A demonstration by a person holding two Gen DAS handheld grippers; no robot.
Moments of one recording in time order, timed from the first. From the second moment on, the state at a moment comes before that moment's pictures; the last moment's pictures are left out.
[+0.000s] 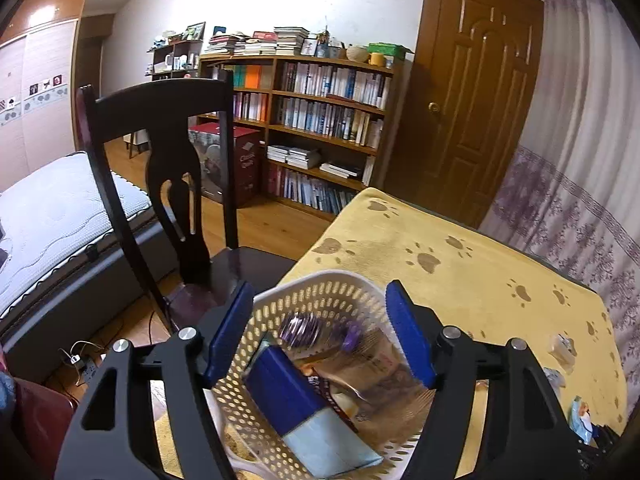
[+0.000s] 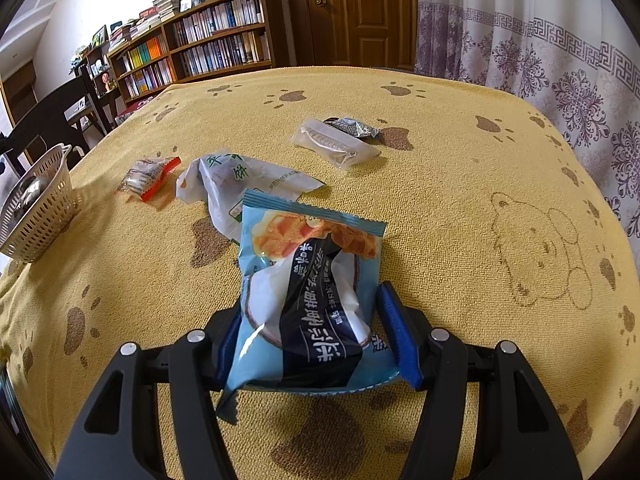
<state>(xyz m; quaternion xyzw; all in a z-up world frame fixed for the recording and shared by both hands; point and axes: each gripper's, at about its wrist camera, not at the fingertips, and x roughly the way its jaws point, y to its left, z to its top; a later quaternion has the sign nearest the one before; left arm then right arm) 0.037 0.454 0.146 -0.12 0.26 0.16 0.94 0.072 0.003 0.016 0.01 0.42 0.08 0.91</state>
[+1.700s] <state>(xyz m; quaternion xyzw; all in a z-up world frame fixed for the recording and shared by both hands) 0.021 0.464 0.162 -0.15 0.24 0.15 0.95 0.037 0.055 0.067 0.07 0.35 0.20 0.91</state>
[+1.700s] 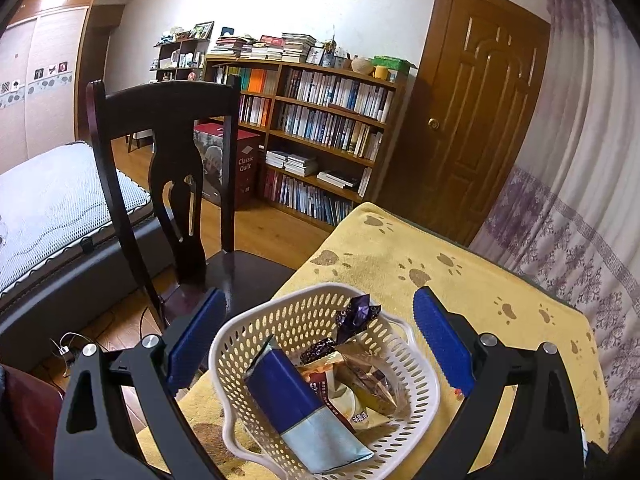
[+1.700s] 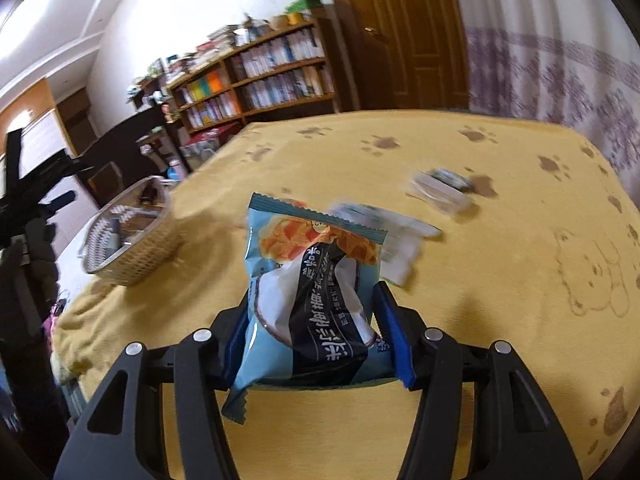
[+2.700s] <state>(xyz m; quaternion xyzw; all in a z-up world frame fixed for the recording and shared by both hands) -0.024 0.531 0.194 -0.19 0.17 0.22 0.94 0.068 0.322 0.132 -0.03 0.34 0.38 0.86</state>
